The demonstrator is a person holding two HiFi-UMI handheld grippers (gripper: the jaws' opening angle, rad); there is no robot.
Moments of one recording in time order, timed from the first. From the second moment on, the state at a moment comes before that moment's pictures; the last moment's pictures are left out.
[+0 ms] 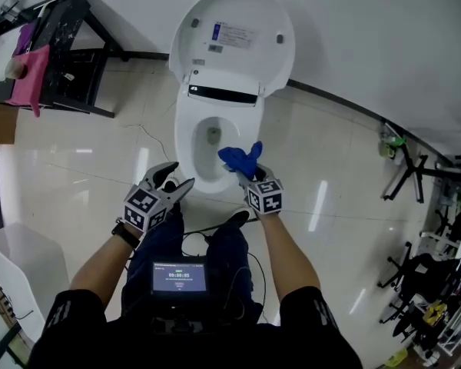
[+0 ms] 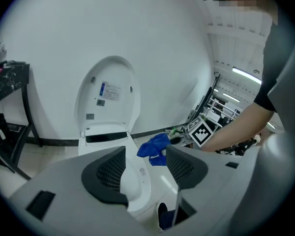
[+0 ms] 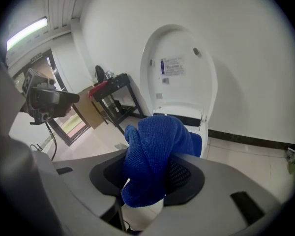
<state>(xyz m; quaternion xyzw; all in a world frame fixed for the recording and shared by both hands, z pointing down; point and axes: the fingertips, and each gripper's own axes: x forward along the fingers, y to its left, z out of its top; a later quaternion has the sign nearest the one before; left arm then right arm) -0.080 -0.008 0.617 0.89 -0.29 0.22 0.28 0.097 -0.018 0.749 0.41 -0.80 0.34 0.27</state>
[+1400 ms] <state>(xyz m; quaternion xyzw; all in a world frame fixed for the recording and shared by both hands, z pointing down) -0.096 0.018 0.743 0.85 -0.30 0.25 0.34 0.047 0.045 0.994 0.30 -0.77 0.34 0.45</state>
